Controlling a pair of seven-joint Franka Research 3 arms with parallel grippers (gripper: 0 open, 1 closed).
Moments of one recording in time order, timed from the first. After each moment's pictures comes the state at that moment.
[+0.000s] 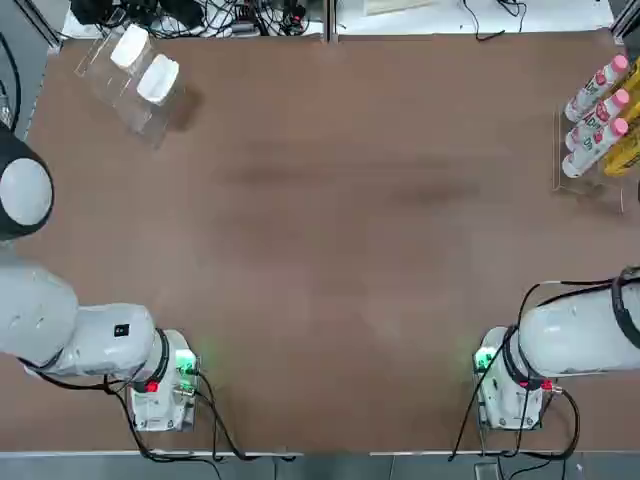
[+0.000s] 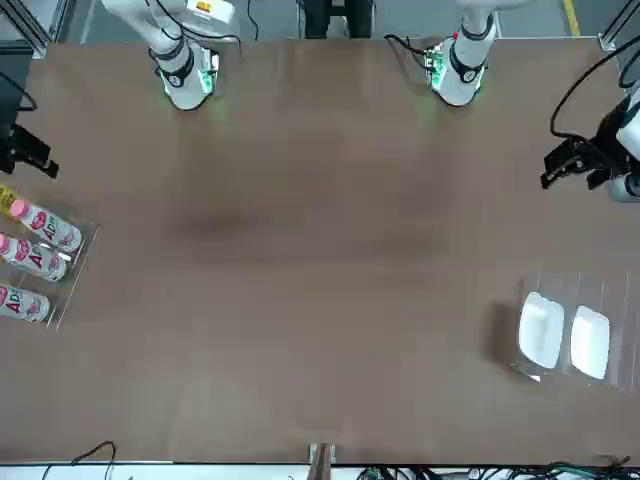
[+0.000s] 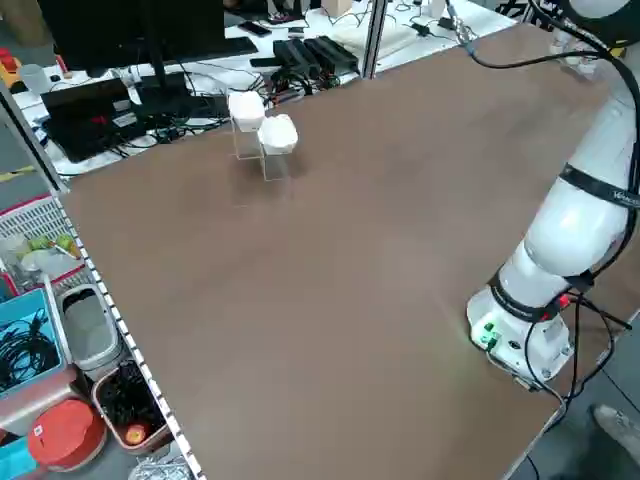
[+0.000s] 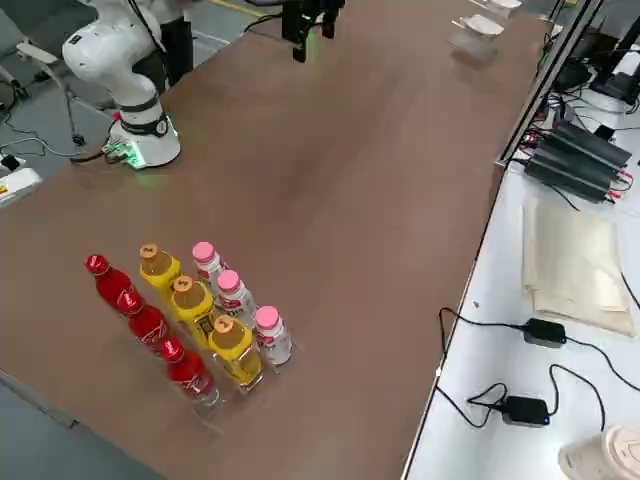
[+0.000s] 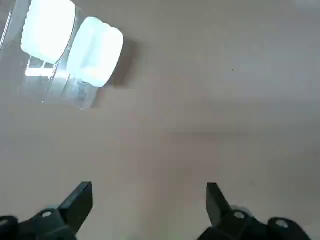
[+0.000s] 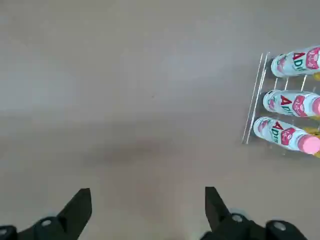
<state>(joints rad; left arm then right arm) 0.08 0.10 -0.16 -1.38 -0.03 1.47 -0.08 0.02 0.04 -0.10 -1.42 0.05 1.43 0.03</state>
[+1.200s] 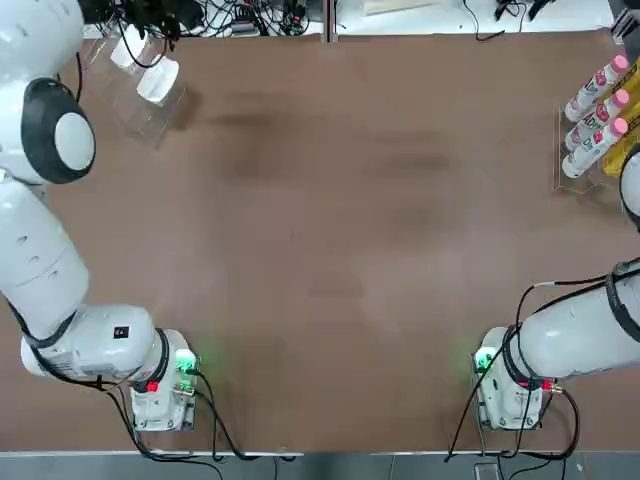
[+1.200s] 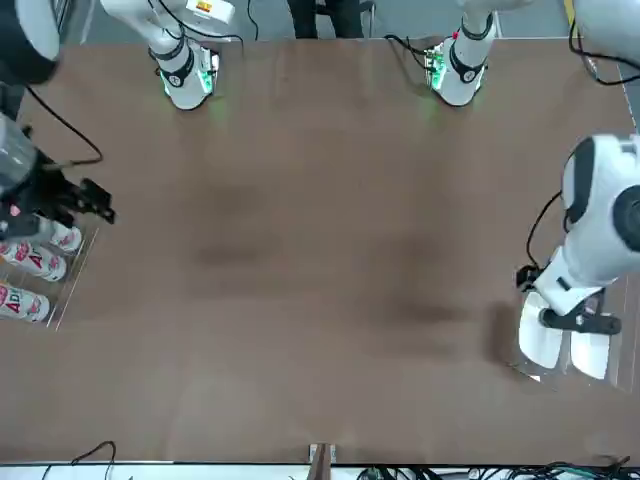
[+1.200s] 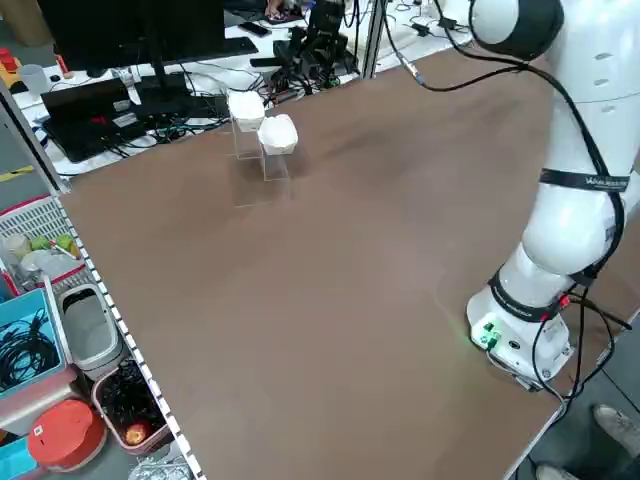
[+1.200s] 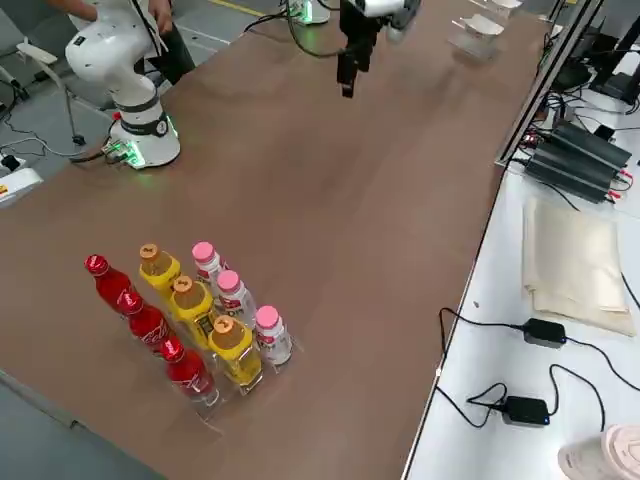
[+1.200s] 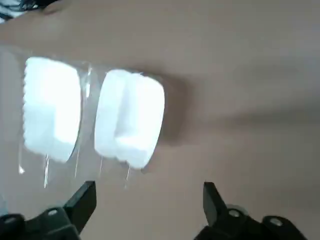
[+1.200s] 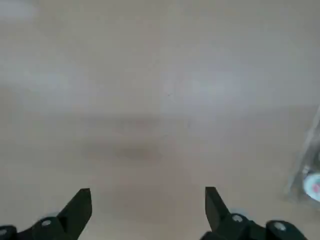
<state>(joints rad) 0.03 0.49 -0.17 -1.42 0.38 1.87 -0.02 0.15 0.12 -0.08 -1.65 0.09 1.81 -0.01</state>
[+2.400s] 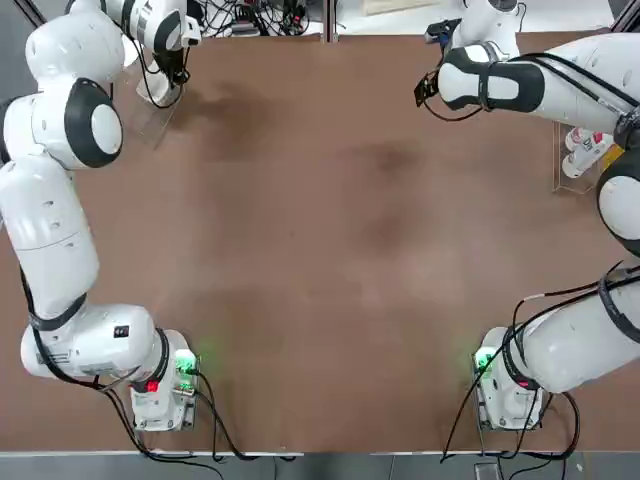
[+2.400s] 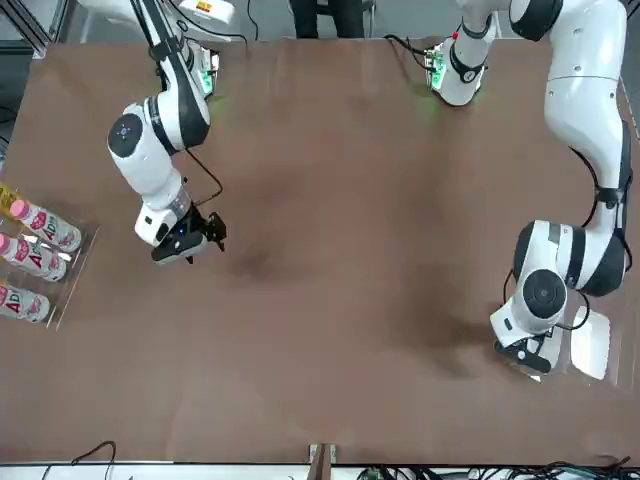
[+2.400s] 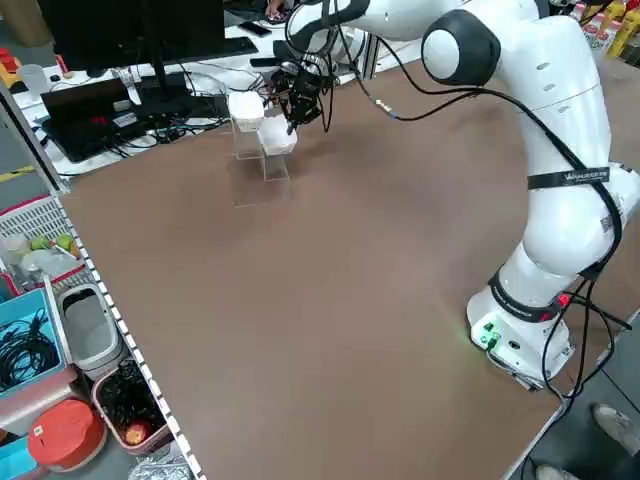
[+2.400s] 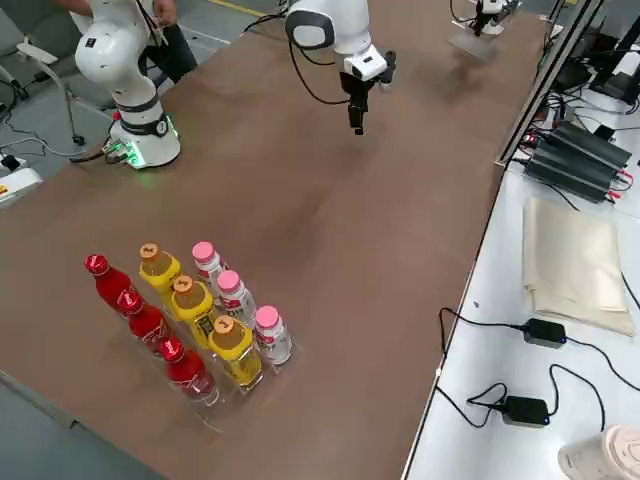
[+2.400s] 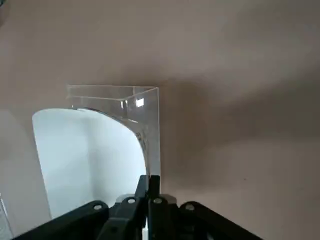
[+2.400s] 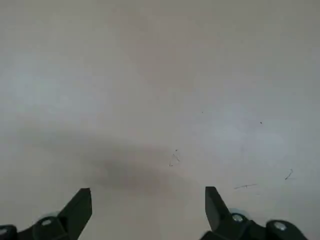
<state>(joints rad) 0.05 0.73 -0.16 -1.42 0.60 2.06 0.03 0.40 0.14 -0.07 -2.15 0.11 2.53 -0.01</state>
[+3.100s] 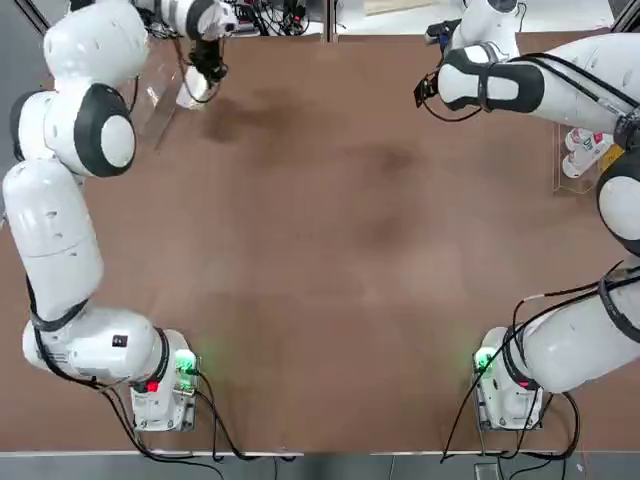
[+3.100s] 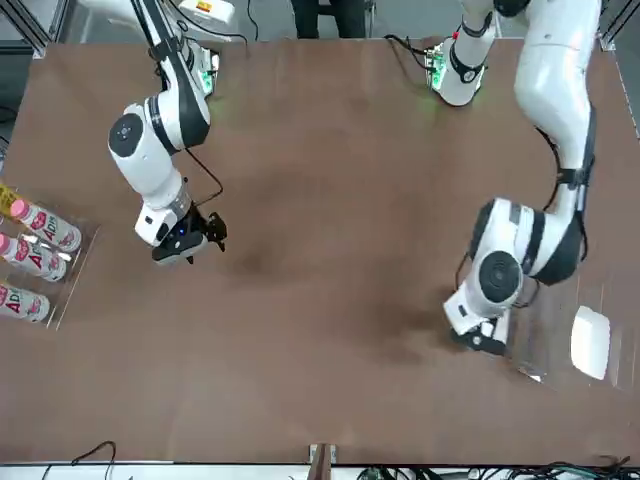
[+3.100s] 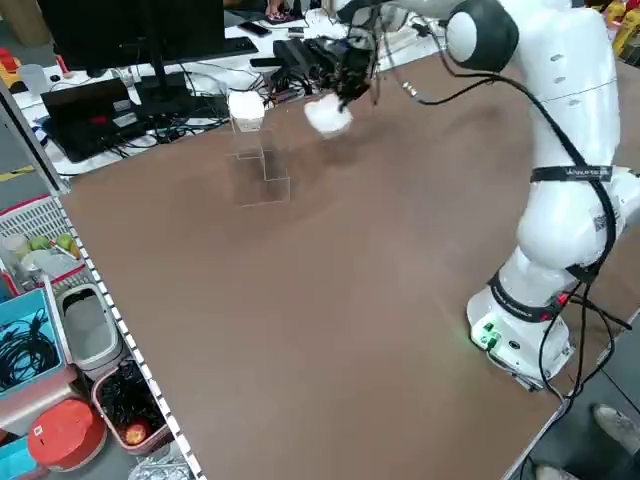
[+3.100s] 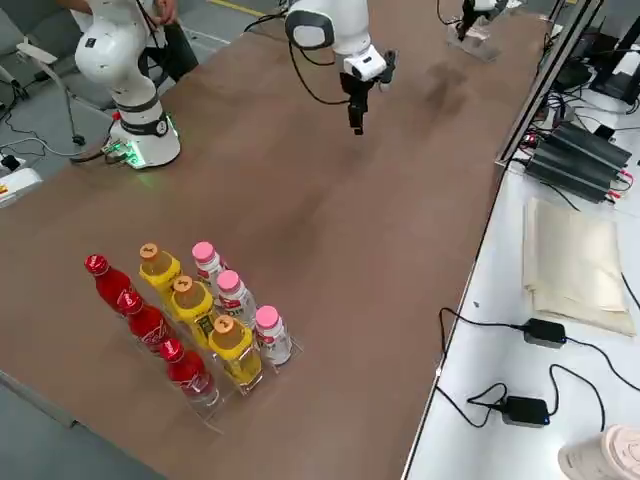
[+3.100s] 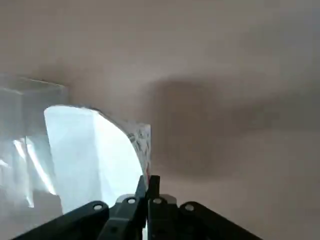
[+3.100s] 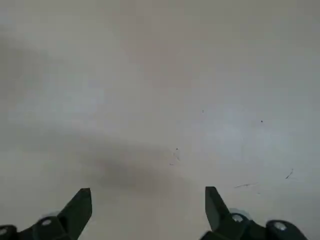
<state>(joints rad) -0.16 0.65 -0.22 -1.39 0.36 1.86 -0.26 0.40 0.14 -0.08 -2.16 0.11 2.53 -0.01</state>
